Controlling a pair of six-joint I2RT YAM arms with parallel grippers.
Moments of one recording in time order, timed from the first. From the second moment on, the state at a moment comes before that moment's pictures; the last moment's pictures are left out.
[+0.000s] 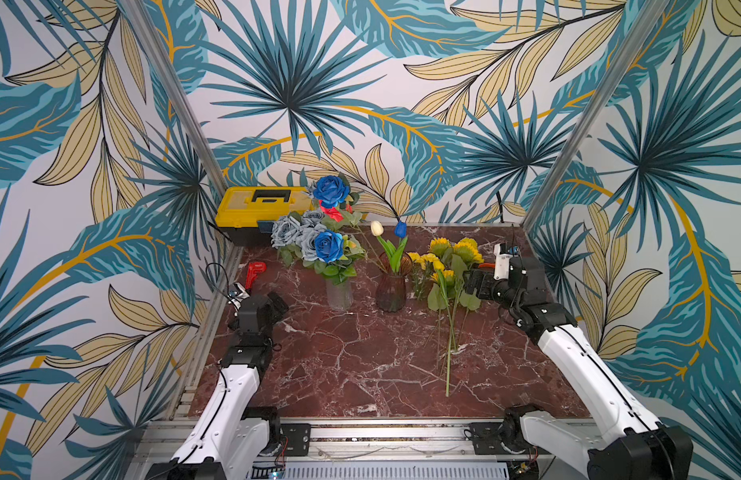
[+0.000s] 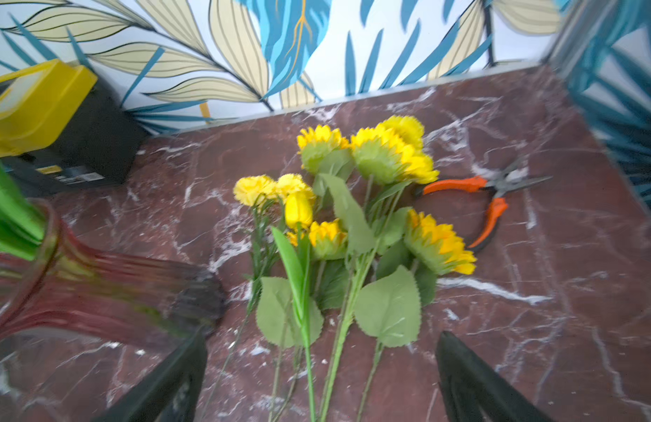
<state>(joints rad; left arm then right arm) 0.03 0.89 0.45 -0.07 -0.33 -0.56 0.12 1.07 0.87 -0.32 0.06 0.26</state>
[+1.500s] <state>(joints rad) 0.03 1.53 0.38 0.82 -0.08 -0.07 0.05 1.50 0.34 0.85 0.32 0.08</state>
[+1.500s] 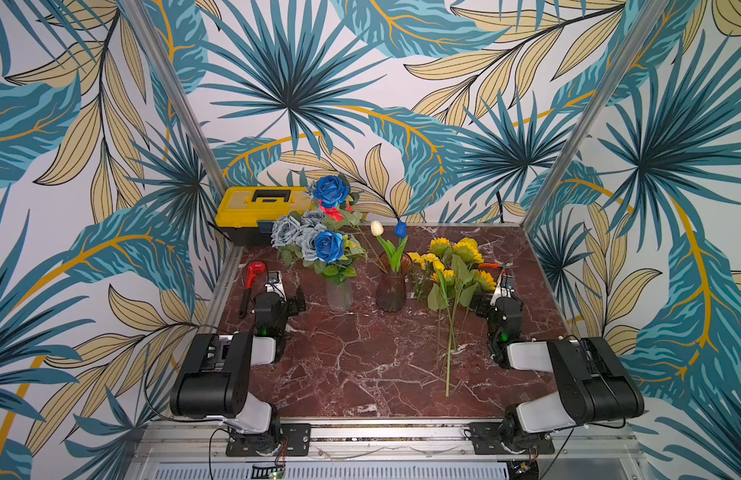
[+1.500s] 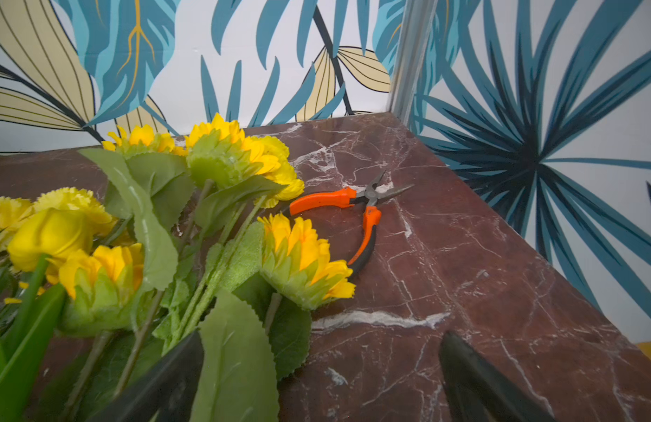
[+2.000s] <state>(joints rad) 0.03 1.53 0.37 0.85 -0.09 -0.05 0.05 1.50 0.40 0.78 0.21 0.05</state>
